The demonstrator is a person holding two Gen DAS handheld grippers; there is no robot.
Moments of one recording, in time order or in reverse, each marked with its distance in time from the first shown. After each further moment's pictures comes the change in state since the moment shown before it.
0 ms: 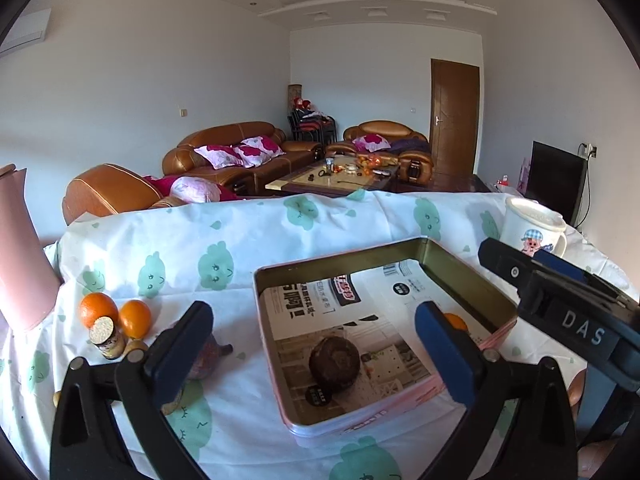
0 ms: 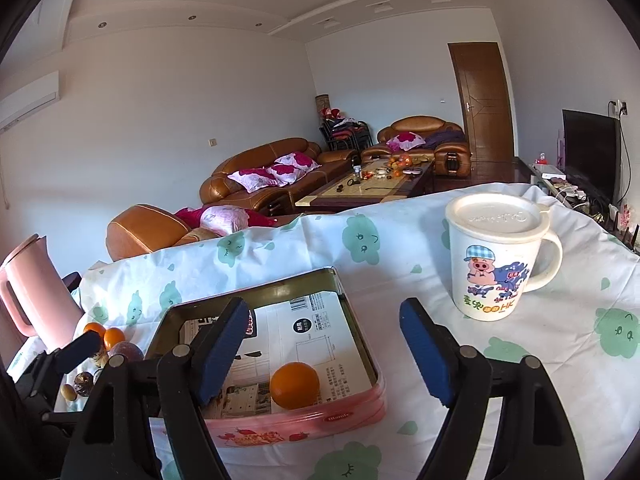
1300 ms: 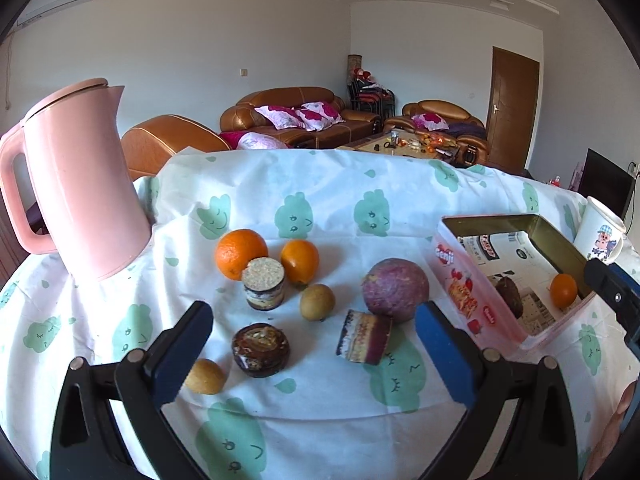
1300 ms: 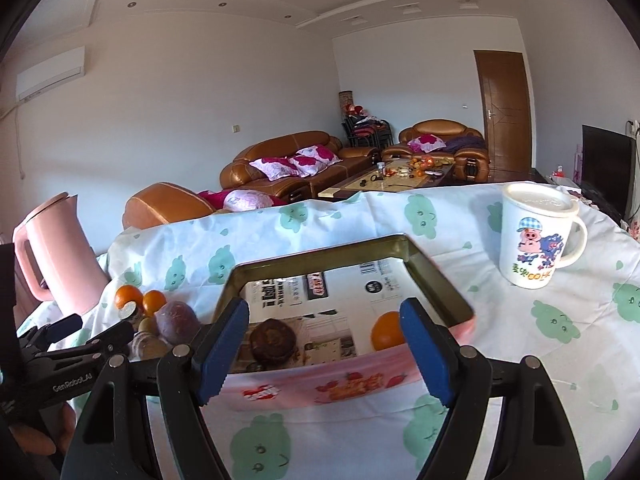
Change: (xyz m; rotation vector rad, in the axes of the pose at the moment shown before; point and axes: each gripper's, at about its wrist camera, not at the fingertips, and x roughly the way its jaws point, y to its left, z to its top) left arm -0.016 0.141 -0.033 -0.120 0.128 0.165; right arm -0.024 0.074 -0.037 -0.096 0.018 0.061
